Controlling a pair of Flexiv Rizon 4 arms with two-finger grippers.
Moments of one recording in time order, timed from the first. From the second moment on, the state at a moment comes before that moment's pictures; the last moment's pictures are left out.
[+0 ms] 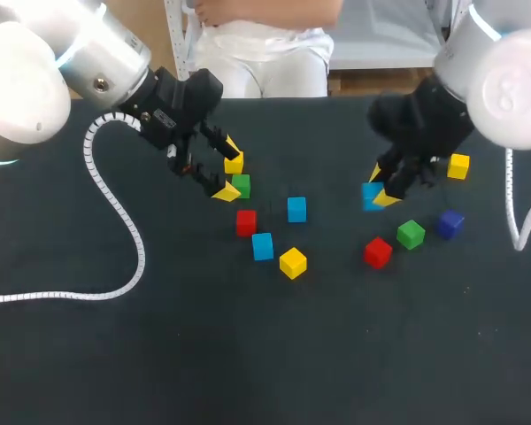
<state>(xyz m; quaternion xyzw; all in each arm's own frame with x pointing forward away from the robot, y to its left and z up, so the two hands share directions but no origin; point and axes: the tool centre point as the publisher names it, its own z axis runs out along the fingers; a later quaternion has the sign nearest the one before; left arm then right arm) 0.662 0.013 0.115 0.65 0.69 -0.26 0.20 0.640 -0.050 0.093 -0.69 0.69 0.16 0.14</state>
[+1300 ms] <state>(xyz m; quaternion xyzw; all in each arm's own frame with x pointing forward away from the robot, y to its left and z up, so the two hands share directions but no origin) 0.662 0.013 0.115 0.65 0.69 -0.26 0.20 0.665 -0.007 0.035 -0.66 0.70 0.22 0.12</state>
